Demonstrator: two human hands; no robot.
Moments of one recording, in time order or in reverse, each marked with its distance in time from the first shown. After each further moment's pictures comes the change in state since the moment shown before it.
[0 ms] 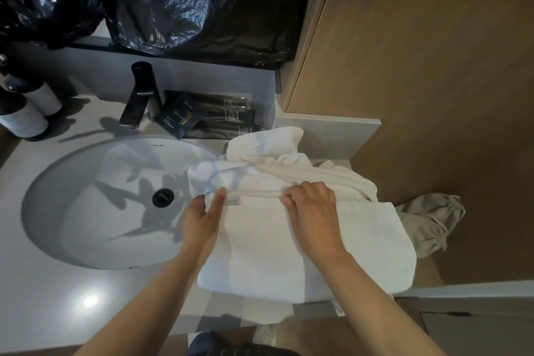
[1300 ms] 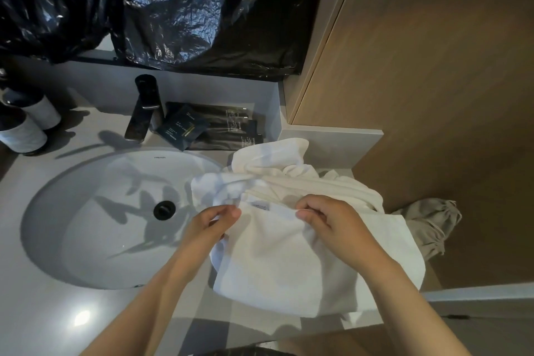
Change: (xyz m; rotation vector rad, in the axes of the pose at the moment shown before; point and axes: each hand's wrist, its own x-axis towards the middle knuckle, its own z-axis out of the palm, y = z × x) left_hand 0.011 0.012 -0.038 -0.143 -0.492 -0.036; right_hand 0.015 0.002 -0.046 0.386 -0.326 0.033
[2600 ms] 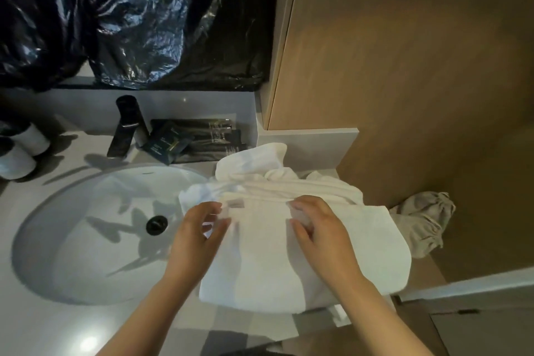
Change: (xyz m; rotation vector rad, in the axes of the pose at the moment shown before) left_hand -0.009 0.003 0.029 0.490 0.292 0.418; right_hand -0.035 0.004 0.011 -0.037 0.248 0.097
